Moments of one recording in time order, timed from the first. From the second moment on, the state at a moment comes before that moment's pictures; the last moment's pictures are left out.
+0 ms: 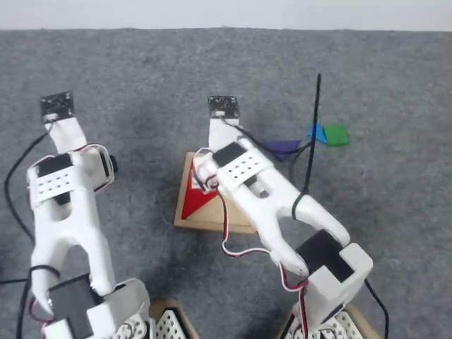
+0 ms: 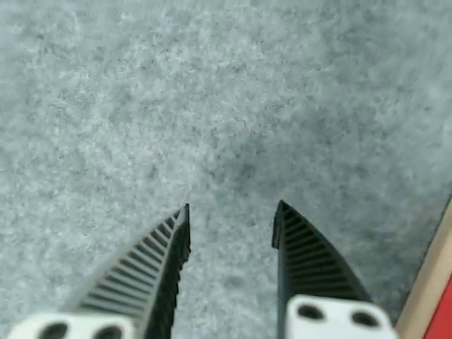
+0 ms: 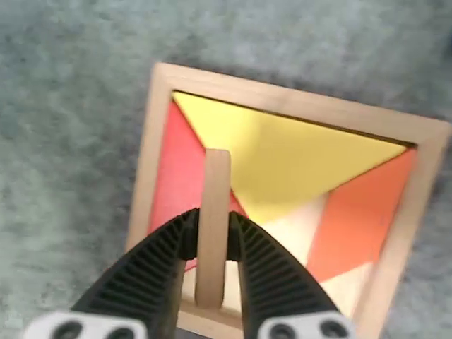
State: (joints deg) left arm -28.6 -13.1 39.3 53.7 0.0; right arm -41.9 10.5 13.5 54.0 -33.5
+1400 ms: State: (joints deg) left arm -26.1 -13.1 39.3 52.1 -0.1; right arm -42.5 19.4 6.1 56.4 -33.8
